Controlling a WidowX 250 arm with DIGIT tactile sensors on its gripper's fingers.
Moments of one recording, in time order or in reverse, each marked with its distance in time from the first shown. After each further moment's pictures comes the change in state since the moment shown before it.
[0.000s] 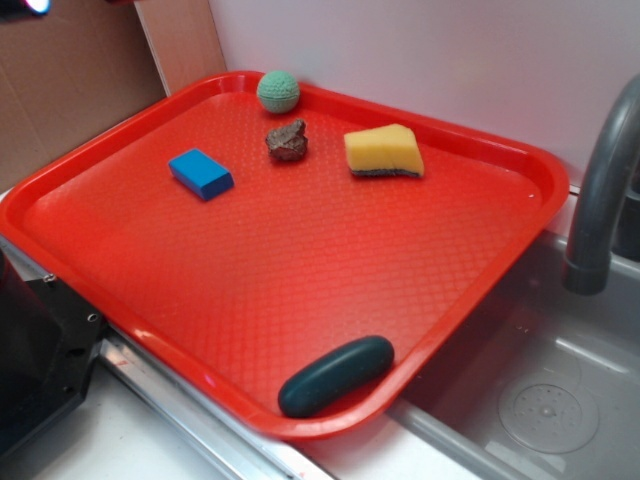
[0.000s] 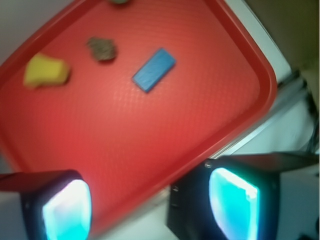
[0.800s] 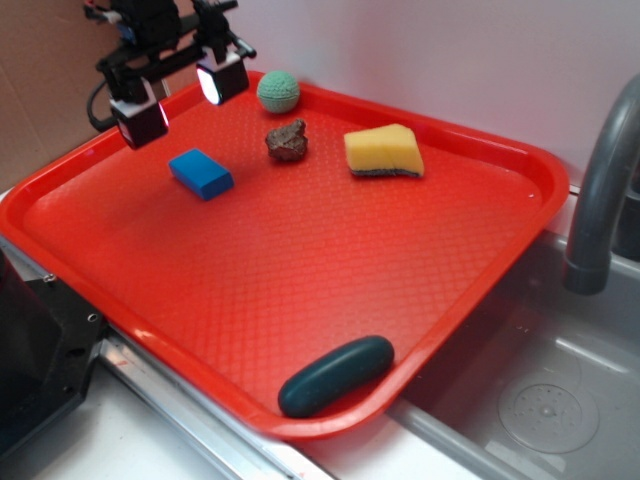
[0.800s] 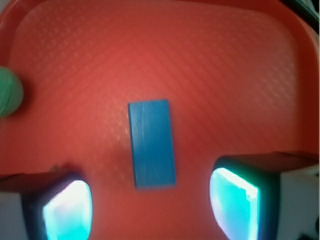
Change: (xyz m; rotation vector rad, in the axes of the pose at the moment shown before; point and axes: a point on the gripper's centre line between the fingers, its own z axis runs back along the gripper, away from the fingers) arm 0.076 -0.004 -0.117 0.023 -0.157 0.720
